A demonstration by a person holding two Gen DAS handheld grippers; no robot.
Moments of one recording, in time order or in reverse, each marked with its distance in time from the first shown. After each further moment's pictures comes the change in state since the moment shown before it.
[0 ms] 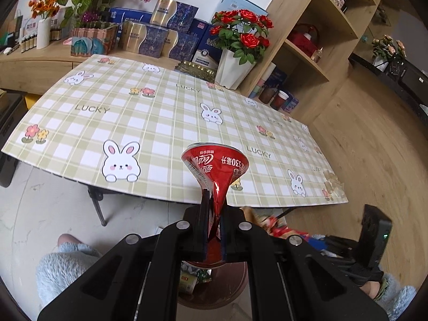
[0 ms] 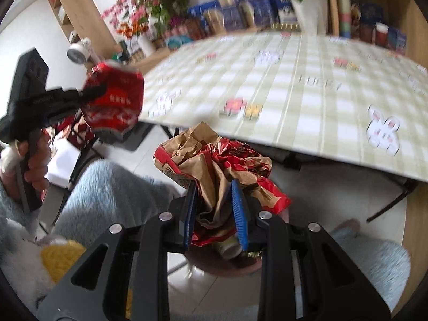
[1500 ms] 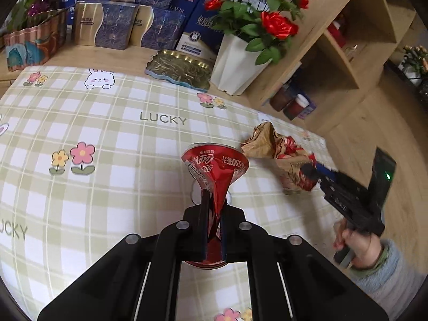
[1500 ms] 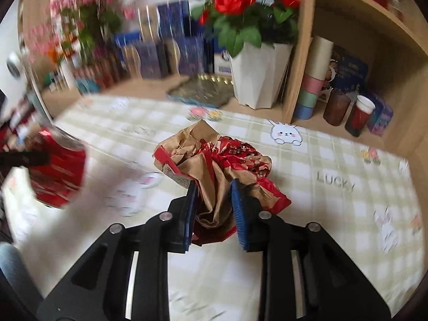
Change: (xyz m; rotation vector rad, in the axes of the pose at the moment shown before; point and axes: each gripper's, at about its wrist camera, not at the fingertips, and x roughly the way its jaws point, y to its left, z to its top) left arm 0.241 0.014 0.209 0.008 0.136 -0.067; right arm 0.094 -0.184 0.289 -0.066 -0.208 -0.332
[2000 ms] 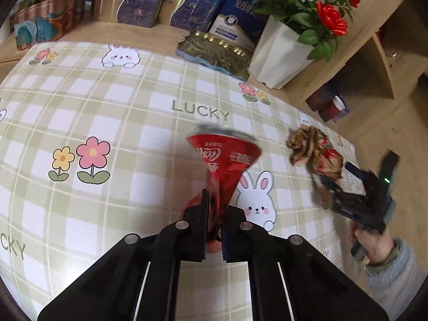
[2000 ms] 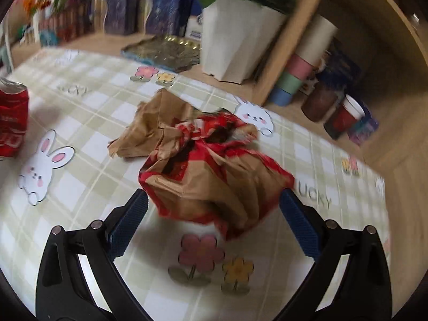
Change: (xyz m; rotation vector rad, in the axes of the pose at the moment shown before) left arm 0.060 0.049 0.027 -0.077 0.076 0.107; right arm 0.104 -0.031 0.010 -0.203 0.184 -0.264
